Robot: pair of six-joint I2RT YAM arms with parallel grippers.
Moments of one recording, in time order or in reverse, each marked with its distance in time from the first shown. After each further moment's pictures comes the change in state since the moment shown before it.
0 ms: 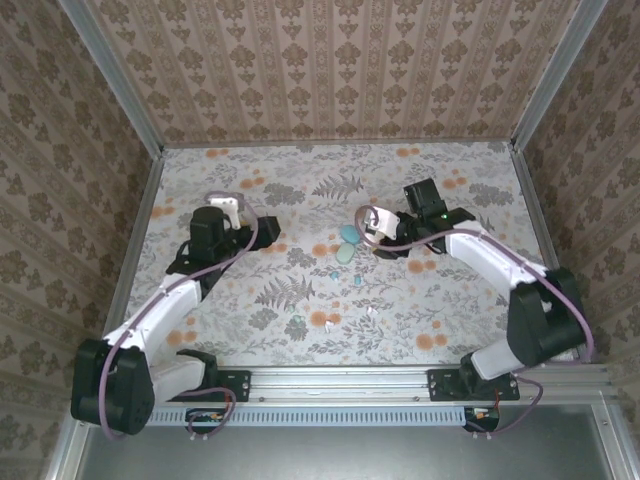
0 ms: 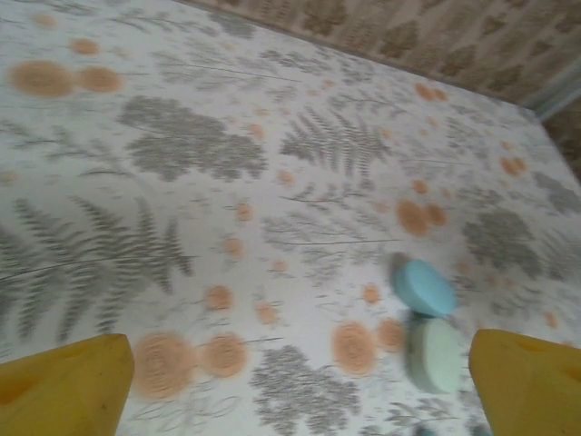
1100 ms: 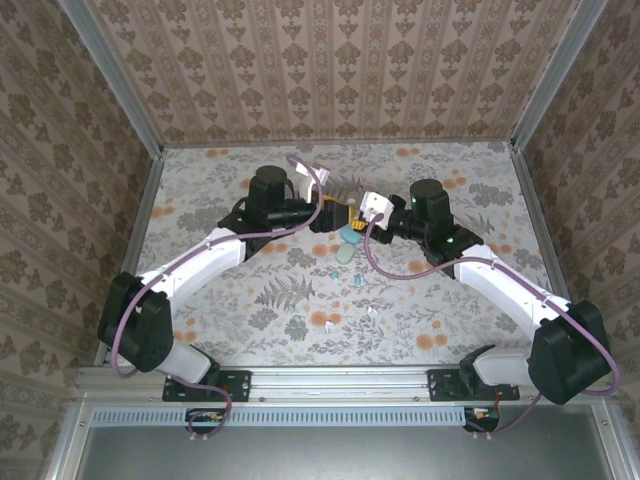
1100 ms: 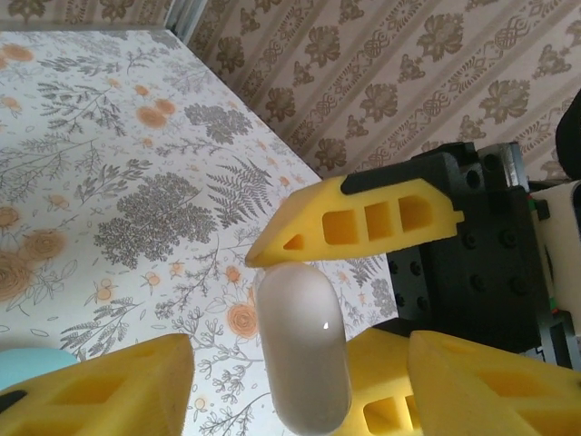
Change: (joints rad) left arm -0.322 0.353 0.438 0.053 0.410 -0.009; right arm 0.093 -0.166 -0.118 0.506 -0.004 0.171
